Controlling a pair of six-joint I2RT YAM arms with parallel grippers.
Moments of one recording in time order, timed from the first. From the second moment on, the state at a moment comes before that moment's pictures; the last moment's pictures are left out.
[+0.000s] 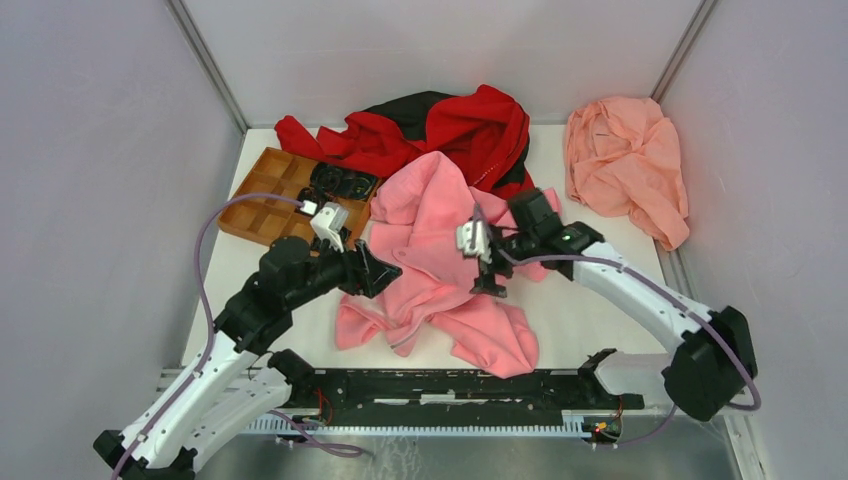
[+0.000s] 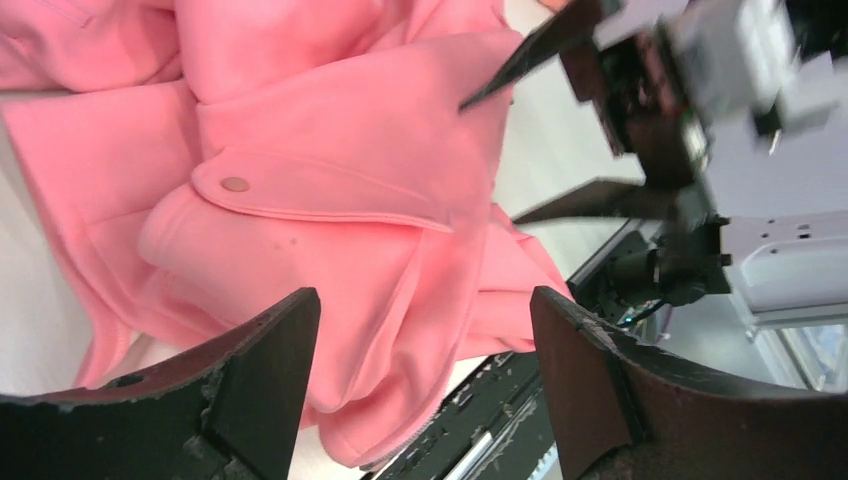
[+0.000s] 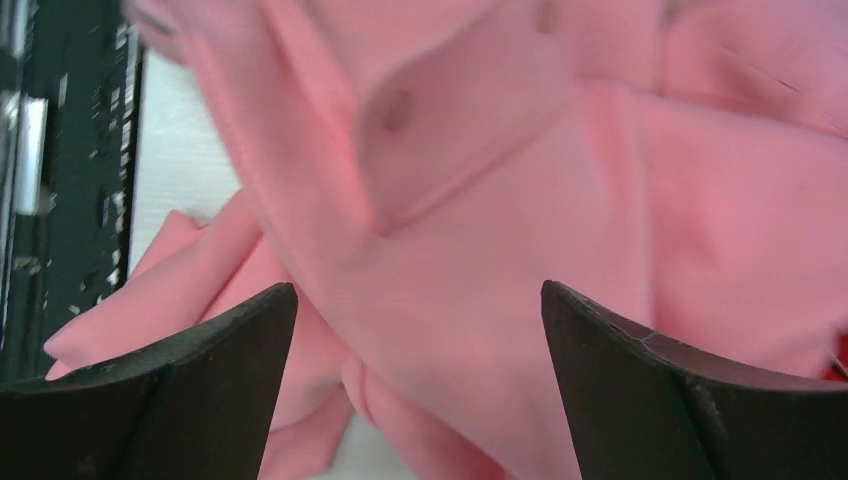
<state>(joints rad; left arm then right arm) -0.61 0.65 0.76 -0.45 0.21 -0.48 0.65 1.30 0.96 -0.56 -0.66 -0.90</state>
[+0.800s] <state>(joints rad) -0.61 0.63 1.22 -0.40 0.06 -0.56 0.27 1.01 1.45 -0.44 -0.27 -0.21</state>
